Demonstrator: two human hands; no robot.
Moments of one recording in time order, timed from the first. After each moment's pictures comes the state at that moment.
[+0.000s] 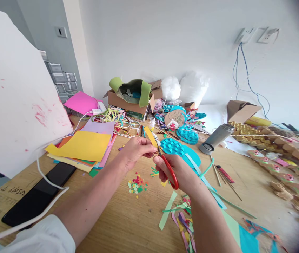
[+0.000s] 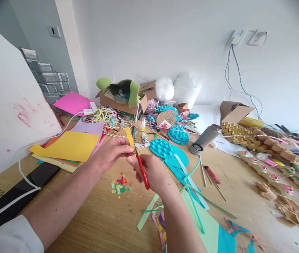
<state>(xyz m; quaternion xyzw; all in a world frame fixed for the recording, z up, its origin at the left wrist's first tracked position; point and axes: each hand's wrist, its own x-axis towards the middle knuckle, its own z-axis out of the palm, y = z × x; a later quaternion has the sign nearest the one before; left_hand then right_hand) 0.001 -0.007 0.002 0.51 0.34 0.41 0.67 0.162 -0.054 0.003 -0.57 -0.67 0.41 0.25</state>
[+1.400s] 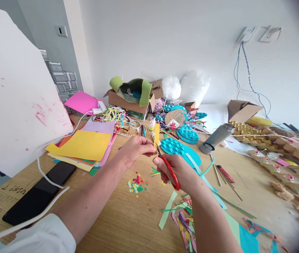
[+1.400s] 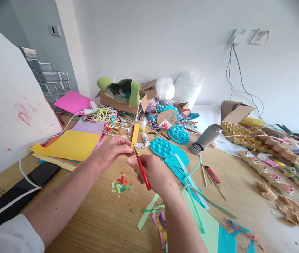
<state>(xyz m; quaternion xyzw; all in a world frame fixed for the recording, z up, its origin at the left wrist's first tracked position) -0.002 -0.004 0.001 0.52 0.35 0.42 0.66 0.163 -0.055 0.003 -0.56 -0.69 0.40 0.23</state>
